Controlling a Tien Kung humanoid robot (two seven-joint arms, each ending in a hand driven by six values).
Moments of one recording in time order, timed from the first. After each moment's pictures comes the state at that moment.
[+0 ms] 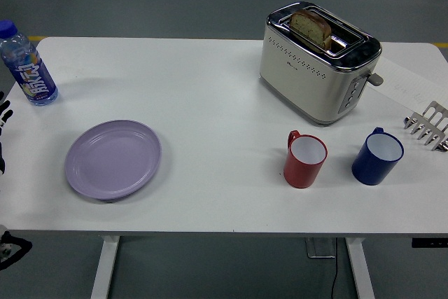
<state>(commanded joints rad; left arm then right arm) -0.12 0.10 -1.73 -1.10 1.17 0.07 -0.40 0.21 -0.15 1.09 0.18 -1.41 -0.12 -0.17</state>
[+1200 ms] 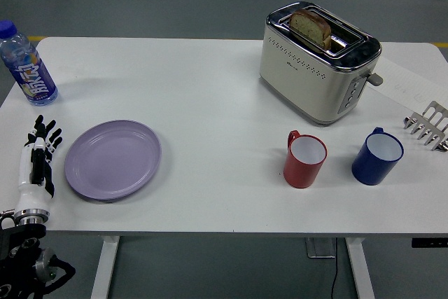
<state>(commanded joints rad) -0.08 0.00 -1.60 -1.02 1.19 0.12 -0.48 0.21 -0.15 1.10 0.18 -1.43 -0.11 -0.17</state>
